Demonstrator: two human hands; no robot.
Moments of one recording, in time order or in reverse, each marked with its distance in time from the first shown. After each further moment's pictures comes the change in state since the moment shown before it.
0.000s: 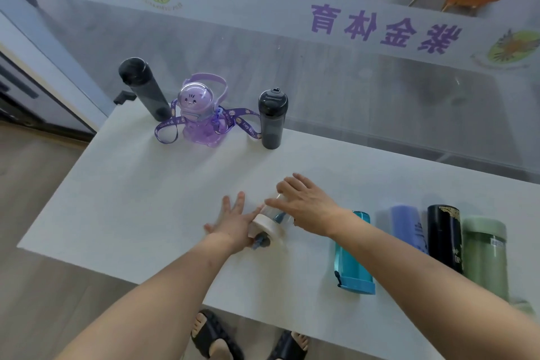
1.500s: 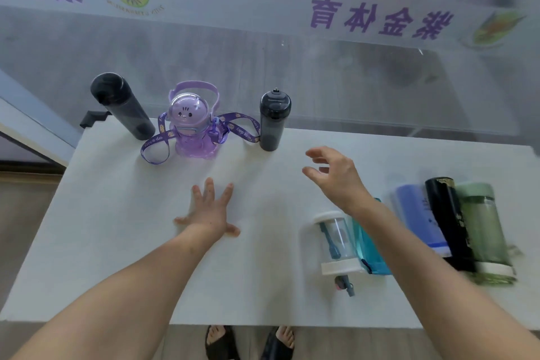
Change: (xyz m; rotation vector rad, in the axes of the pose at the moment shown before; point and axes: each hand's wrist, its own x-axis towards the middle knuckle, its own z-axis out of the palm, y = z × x) left_hand 0.038 -0.090 -0.067 0.081 0.080 -0.049; right_hand 0.018 -0.011 -0.058 0.883 0.514 0.913
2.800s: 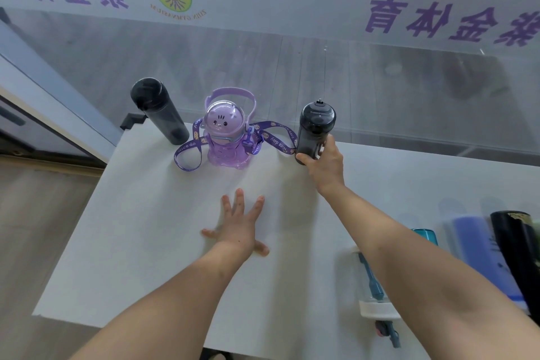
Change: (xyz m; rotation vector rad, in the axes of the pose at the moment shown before) left_hand 0.003 0.004 -0.004 -0.031 -0.048 -0.021; right_hand 0.122 0.013 0.125 0.280 0.205 0.151
